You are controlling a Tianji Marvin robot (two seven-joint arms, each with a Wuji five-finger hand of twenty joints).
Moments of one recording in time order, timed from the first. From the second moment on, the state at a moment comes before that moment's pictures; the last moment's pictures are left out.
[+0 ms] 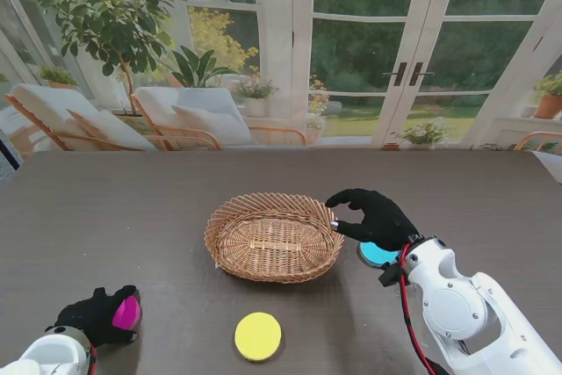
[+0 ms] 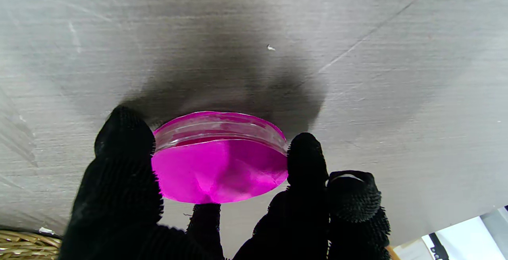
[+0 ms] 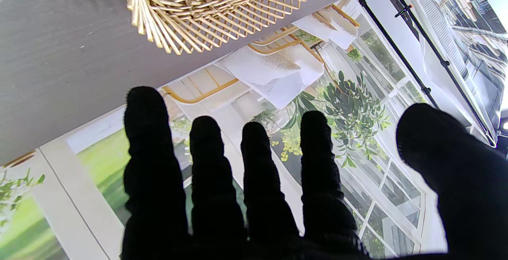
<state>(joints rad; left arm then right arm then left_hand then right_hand) 2.09 -1.04 -1.57 -1.90 1.20 0.29 -0.37 -1.63 -1.10 1.33 -1.74 -0.50 -0.18 0.04 0.80 -0.28 0.02 -0.05 0.22 -0.01 0.00 0.33 0.34 0.34 0.06 0.35 0.63 0.24 0.94 1.04 0.52 0.22 1.56 1.10 0.20 -0.52 1.03 -0.10 0.55 -0.08 0.64 0.24 0.60 0.14 0.46 0.27 0.68 0.24 0.21 0.23 0.74 0.34 0.54 0.44</state>
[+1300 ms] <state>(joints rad) 2.06 -1.05 -1.50 -1.83 1.09 0.35 -0.16 -1.62 -1.10 1.33 -1.72 -0.49 -0.19 0.04 0.73 -0.48 0.36 -0.19 0.36 -0.03 0.14 0.54 0.68 0.44 0.18 0.69 1.04 0.04 1.29 0.98 0.88 0.15 1.76 0.74 0.20 -0.52 1.03 -0.10 0.55 -0.08 0.64 0.24 0.60 0.14 0.46 0.27 0.68 0.24 0.21 0.23 0.74 0.34 0.54 0.44</state>
